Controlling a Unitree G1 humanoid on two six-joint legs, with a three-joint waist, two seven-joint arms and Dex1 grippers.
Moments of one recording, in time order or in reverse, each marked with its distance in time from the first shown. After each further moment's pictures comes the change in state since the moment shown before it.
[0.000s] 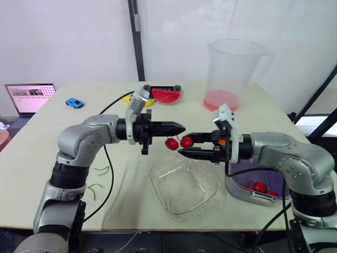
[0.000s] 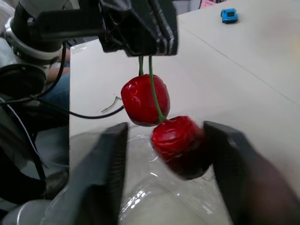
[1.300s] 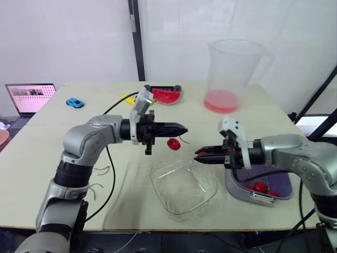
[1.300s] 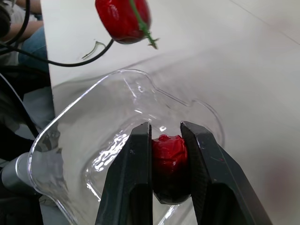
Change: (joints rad) left arm -0.011 -0.014 -0.029 0.034 0.027 -0.029 0.000; right arm 0.030 -0.268 -0.015 0.022 0.056 0.088 0.037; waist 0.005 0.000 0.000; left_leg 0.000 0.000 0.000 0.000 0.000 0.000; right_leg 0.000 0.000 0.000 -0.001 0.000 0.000
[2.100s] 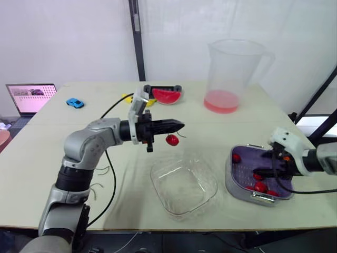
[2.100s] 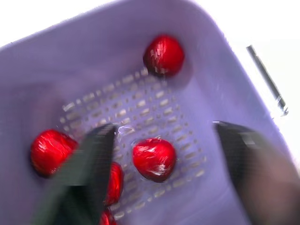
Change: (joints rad) left arm 0.045 -0.033 0.043 -0.004 0.000 -0.031 0.089; right arm 0.275 -0.360 -0.045 0.252 -0.339 -0.284 0.166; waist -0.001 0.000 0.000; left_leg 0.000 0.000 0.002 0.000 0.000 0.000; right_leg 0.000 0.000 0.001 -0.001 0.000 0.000
